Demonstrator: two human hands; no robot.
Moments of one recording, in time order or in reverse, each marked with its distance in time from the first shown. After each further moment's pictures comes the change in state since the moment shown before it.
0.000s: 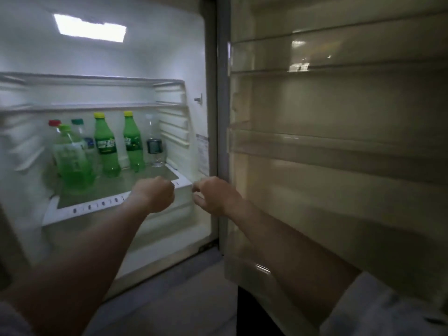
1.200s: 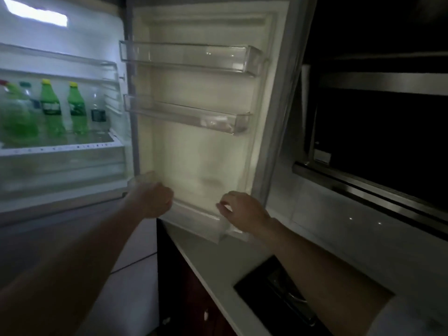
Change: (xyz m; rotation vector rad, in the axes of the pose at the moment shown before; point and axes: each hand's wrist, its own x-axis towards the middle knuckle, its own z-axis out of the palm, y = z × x) left_hand -0.226 0.314 -0.115 0.115 0.153 0.251; right_hand -0.430 0.118 -0.136 -0.066 0.057 0.110
